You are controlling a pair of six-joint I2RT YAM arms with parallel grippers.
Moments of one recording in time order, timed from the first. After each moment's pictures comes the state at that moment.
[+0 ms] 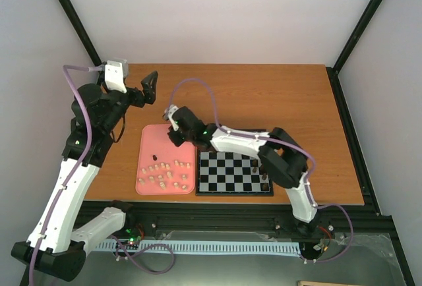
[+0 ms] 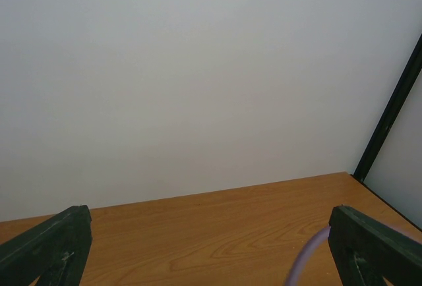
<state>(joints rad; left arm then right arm) -0.26 0.92 1.16 -0.25 0.08 -0.14 0.99 2.11 1.54 -0.08 0.06 0.08</state>
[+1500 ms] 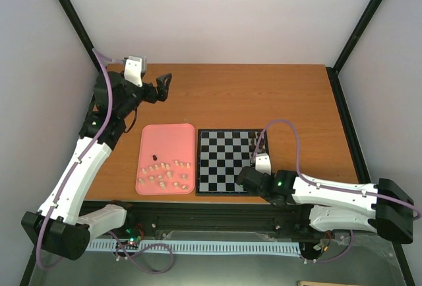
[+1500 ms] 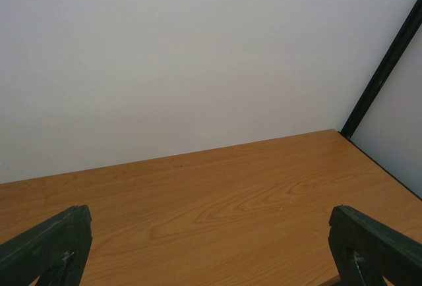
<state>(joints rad) -0.27 1.10 1.17 -0.23 0.18 -0.15 1.17 1.06 0.59 -0.76 0.48 0.95</state>
